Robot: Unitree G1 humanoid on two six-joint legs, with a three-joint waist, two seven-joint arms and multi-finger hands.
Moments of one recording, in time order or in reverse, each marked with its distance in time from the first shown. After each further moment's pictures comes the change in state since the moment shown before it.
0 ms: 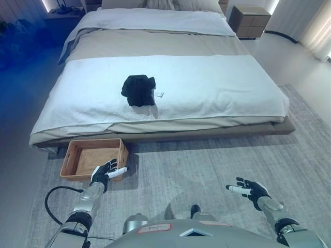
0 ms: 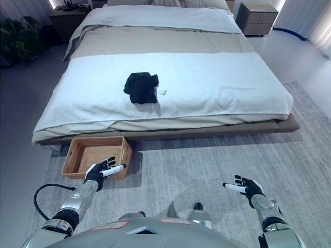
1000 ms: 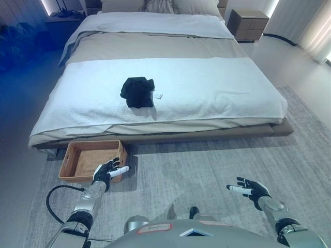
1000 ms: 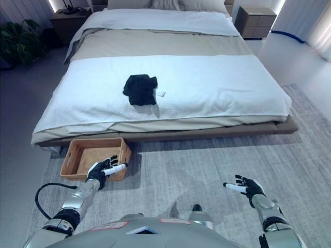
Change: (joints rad) left arm 0.002 -0.007 0.000 -0.020 0.000 0.000 -0.023; right arm 0.000 -0.006 0.003 -0.003 -0.004 0.000 0.000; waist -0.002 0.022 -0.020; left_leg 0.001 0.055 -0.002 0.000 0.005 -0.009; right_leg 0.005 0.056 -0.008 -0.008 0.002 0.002
